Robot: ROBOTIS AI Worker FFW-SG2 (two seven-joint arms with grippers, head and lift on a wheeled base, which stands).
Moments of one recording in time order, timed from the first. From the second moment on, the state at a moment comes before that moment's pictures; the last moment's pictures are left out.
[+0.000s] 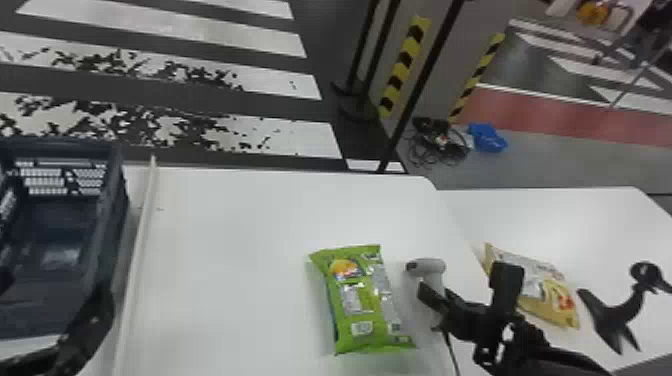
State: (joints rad) left arm 0.69 0.31 -0.07 -2.25 0.32 0.06 -0.10; right arm 0.23 -0.26 -0.41 -1.58 -0.27 0.55 0.36
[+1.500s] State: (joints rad) left arm 0.68 0.31 -0.08 -2.25 0.31 0.06 -0.10; right arm 0.46 -0.19 -0.54 -1.95 -0.63 0.89 0.55
